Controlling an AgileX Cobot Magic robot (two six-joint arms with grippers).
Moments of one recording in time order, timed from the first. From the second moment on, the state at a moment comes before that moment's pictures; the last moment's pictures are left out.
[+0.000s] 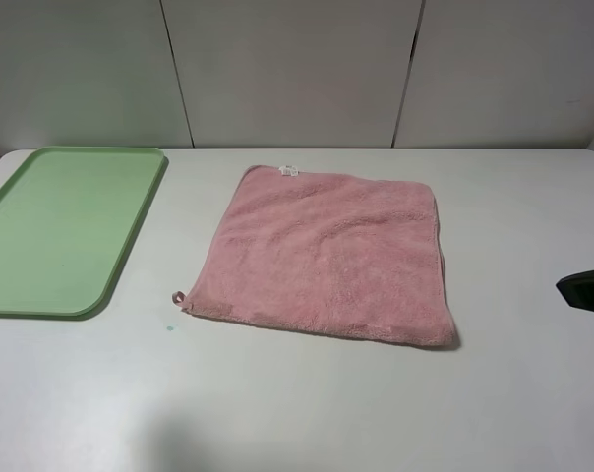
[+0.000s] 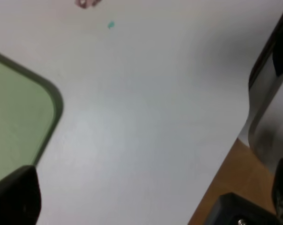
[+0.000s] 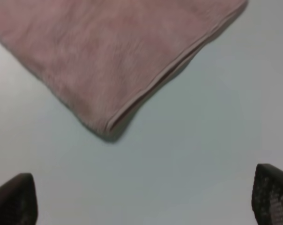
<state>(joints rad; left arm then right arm) -0.56 0.93 -0.80 0.03 1.15 0.56 0.12 0.81 -0.67 0.22 1.01 -0.72</state>
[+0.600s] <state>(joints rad) -0.56 1.07 -0.81 0.12 1.03 0.77 0.12 1.04 -0.67 0.23 0.93 -0.99</state>
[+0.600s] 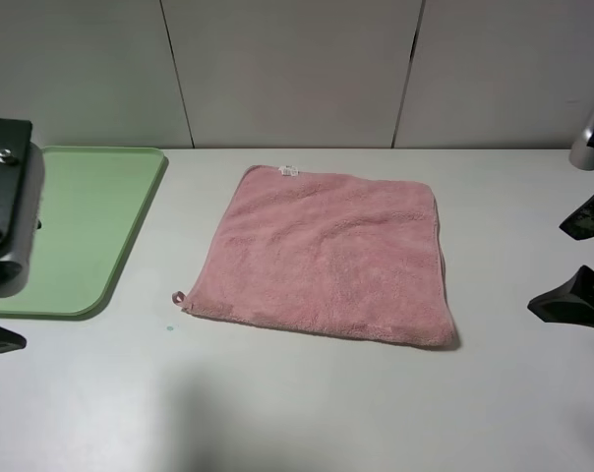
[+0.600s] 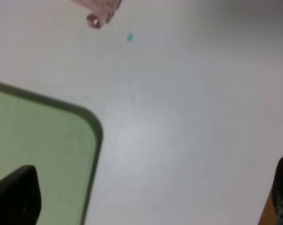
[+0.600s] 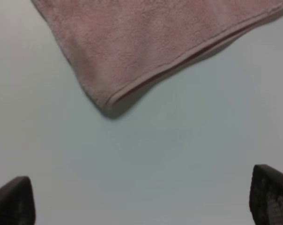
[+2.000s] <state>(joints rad) -0.56 1.54 -0.81 0.33 0.62 0.96 0.12 1.45 -0.67 0.26 0.60 -1.21</state>
